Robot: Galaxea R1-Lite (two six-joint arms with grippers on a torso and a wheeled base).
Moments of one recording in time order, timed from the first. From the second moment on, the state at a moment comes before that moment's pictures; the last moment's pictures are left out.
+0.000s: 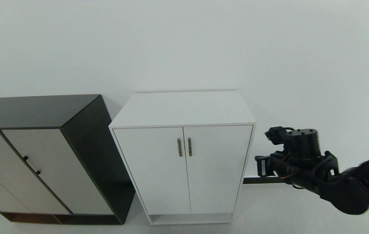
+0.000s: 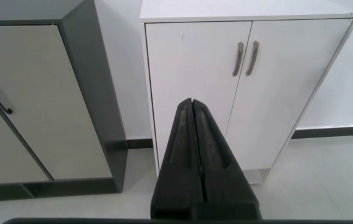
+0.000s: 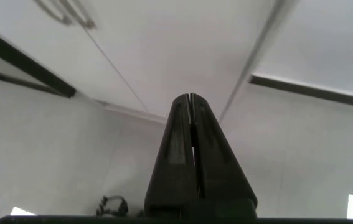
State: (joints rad) left arm 0.00 0.00 0.00 0.00 -0.01 0.00; right arm 0.48 1.88 -0.71 -0.74 -0.14 0.14
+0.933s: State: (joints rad) left arm 0.00 0.00 0.00 0.00 -0.01 0.00; right arm 0.32 1.08 0.00 -0.46 -0.11 -0.02
